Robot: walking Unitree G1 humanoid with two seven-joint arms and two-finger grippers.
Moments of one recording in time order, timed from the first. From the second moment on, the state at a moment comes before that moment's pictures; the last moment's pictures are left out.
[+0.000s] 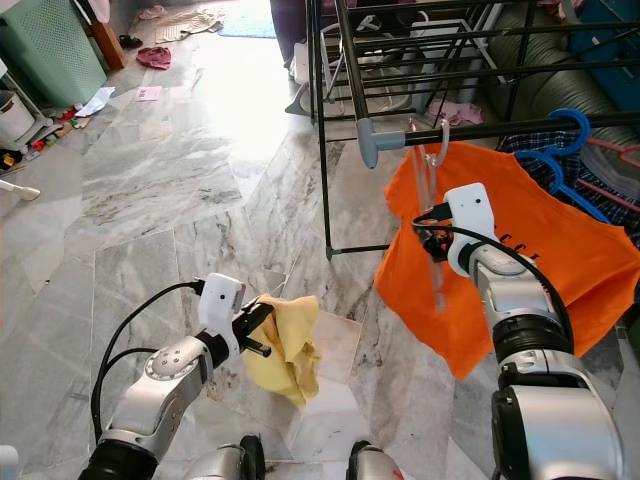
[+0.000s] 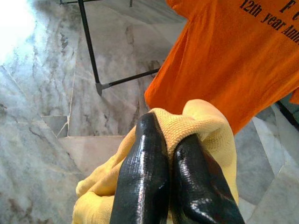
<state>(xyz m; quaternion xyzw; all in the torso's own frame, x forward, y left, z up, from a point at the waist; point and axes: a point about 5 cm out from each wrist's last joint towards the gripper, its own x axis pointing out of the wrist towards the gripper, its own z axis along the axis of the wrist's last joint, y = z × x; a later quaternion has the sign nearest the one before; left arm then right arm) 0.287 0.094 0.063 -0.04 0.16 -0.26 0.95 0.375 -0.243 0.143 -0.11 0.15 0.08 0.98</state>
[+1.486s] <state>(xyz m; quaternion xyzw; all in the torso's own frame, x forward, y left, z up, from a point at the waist) 0.290 0.093 0.060 -0.02 0.17 -0.27 0.95 0.367 -0.243 0.129 -0.13 0.16 0.06 0.98</state>
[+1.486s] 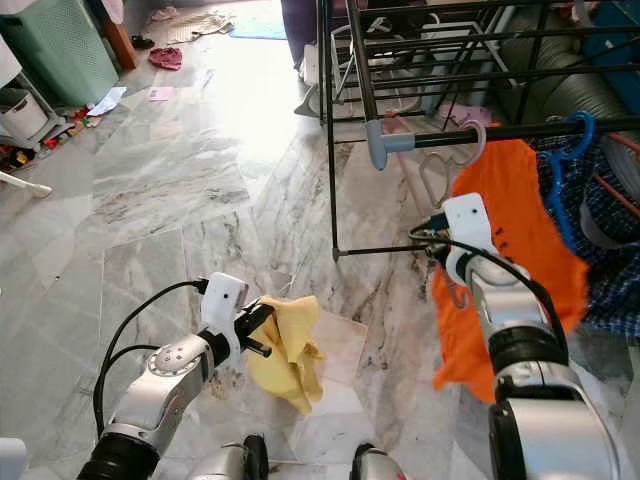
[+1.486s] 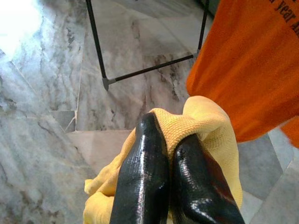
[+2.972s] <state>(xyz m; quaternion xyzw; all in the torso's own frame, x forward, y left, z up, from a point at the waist) 0.292 0.083 0.053 -0.01 0.19 -0.28 0.94 0.361 -0.263 0.140 -0.19 0.16 0.03 0.97</state>
